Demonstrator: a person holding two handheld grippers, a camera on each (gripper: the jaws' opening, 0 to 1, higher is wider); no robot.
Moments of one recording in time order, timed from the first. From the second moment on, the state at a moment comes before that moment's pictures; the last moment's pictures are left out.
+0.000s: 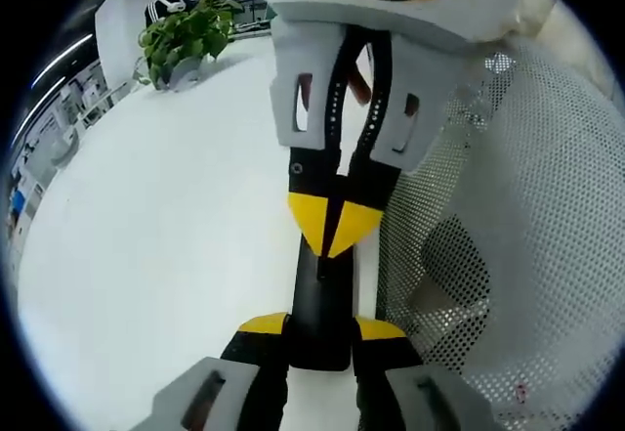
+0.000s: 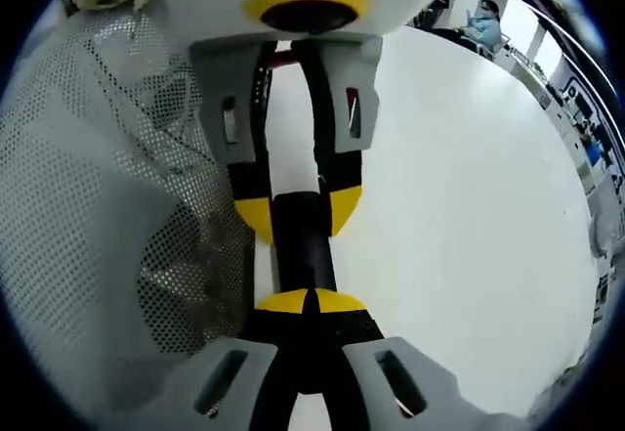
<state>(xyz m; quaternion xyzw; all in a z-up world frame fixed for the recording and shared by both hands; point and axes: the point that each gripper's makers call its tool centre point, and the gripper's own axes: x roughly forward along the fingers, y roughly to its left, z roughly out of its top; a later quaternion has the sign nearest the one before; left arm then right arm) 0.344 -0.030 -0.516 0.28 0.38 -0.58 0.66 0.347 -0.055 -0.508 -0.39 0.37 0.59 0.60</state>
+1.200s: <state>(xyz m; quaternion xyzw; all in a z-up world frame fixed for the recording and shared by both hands) 0.345 -0.030 -0.516 0.27 0.39 -0.58 0.67 0.349 -0.050 -0.507 -0.36 0.36 0.59 0.62</state>
